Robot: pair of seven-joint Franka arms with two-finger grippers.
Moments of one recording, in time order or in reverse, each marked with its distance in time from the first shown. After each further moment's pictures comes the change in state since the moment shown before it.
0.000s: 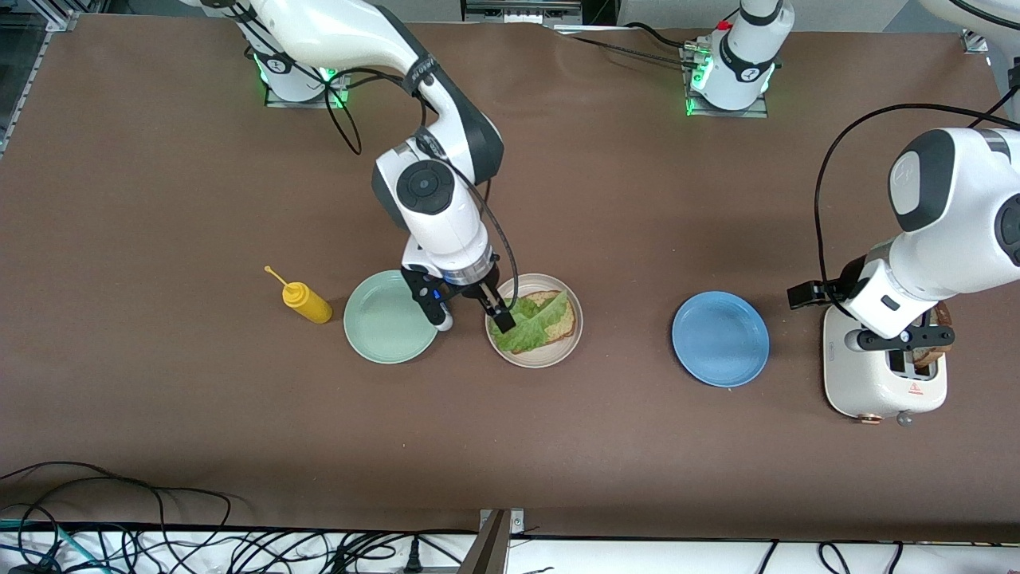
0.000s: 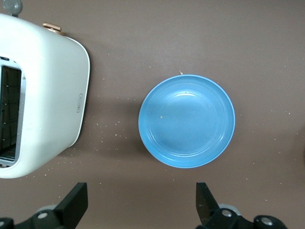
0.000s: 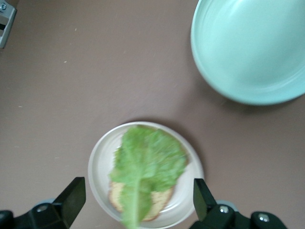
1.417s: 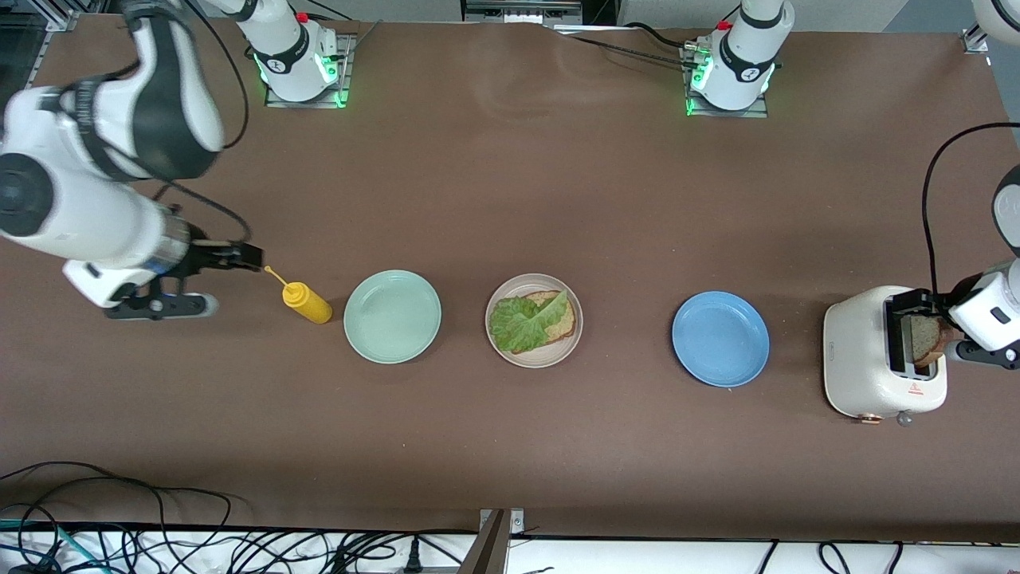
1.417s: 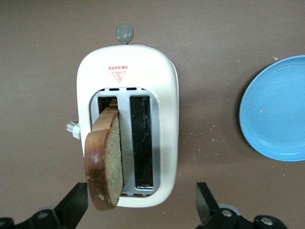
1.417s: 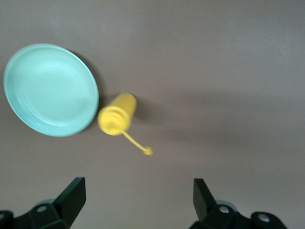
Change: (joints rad) left arm 0.217 0.126 0.004 0.136 0.142 0.016 0.434; right arm -0.435 -0.414 -0.117 -0.300 -0.025 -0.442 -1.576
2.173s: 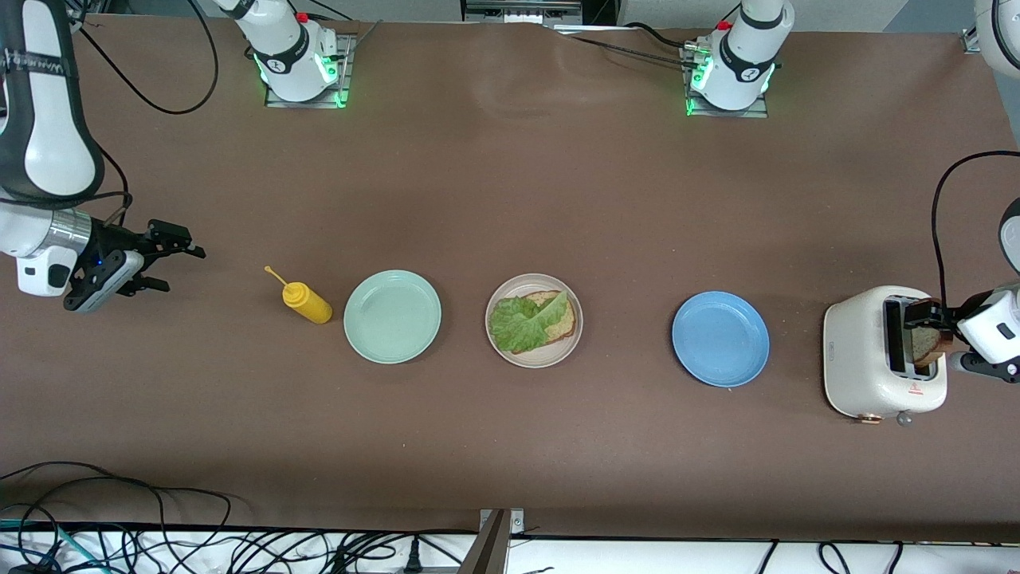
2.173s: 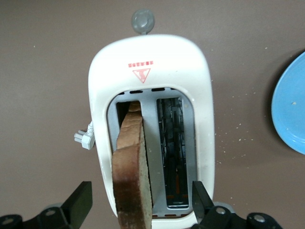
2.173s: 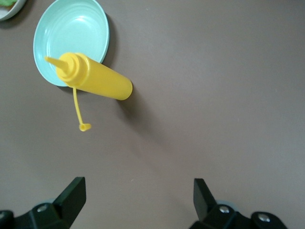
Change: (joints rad) left arm 0.060 0.085 0.000 0.040 0.000 0.030 0.110; right arm -0.303 -0.022 0.001 -0.357 0.408 0.334 -1.096
